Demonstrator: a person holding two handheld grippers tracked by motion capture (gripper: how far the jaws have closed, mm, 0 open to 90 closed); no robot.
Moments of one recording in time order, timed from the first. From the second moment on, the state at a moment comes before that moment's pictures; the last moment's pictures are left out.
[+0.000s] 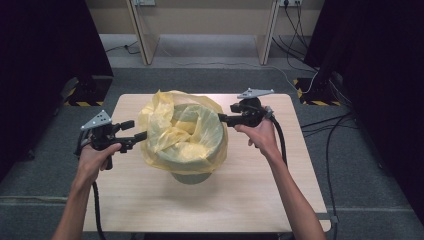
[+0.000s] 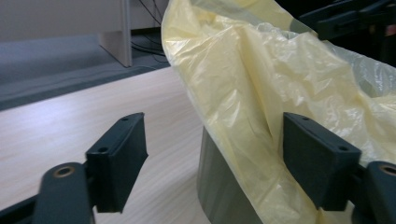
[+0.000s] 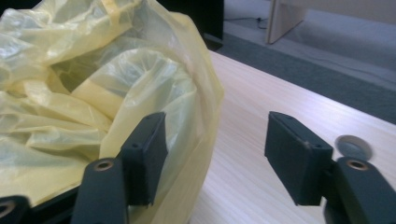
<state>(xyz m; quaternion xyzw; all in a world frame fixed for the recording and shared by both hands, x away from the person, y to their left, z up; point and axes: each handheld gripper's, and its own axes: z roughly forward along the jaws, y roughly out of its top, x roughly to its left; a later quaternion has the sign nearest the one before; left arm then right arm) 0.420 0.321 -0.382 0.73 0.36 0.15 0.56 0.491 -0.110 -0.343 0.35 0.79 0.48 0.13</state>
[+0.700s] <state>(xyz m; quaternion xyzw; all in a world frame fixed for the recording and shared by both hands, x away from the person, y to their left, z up) 0.424 0.306 -0.416 0.78 0.32 0.19 0.51 0.515 -0.102 -0.371 0.32 0.84 0.41 0.17</state>
